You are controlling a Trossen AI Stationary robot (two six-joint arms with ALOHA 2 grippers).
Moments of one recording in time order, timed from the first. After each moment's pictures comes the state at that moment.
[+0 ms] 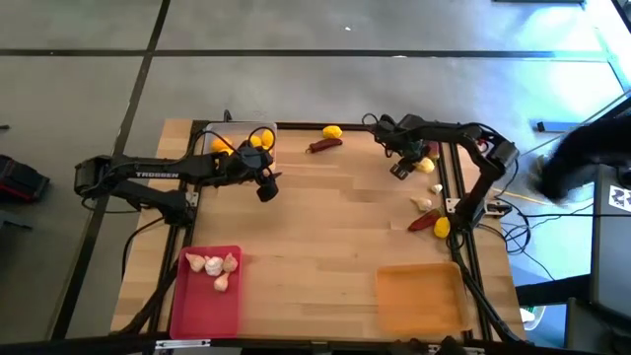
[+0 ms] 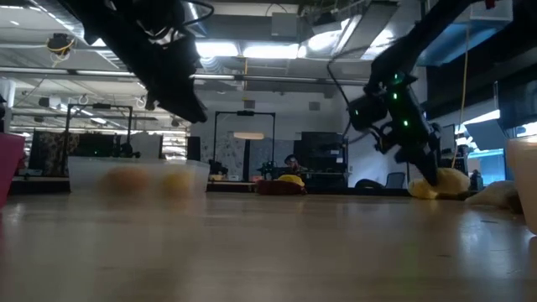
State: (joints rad) left arm 0.26 1.16 0.67 -0.23 -0.34 -0.10; right arm -0.72 1.75 1.09 -1.15 0.38 0.12
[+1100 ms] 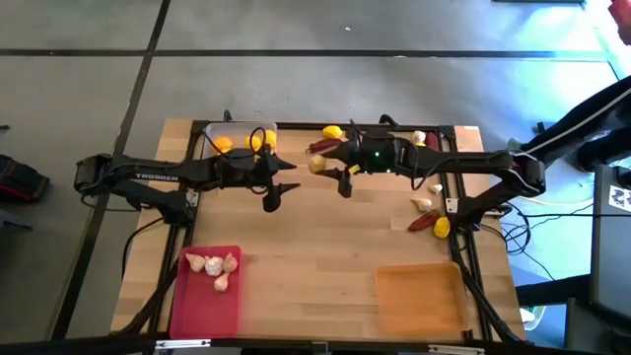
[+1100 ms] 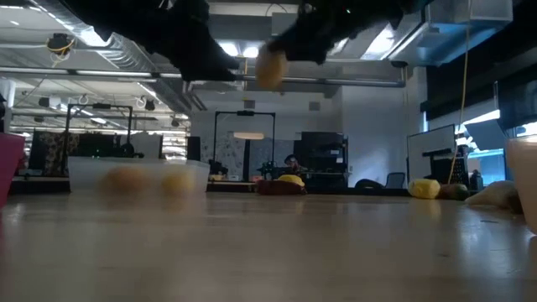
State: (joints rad) left arm 0.18 1.16 0.67 0.13 -0.08 -0.01; right arm -0.20 1.47 1.12 -0.01 -0.07 -0.09
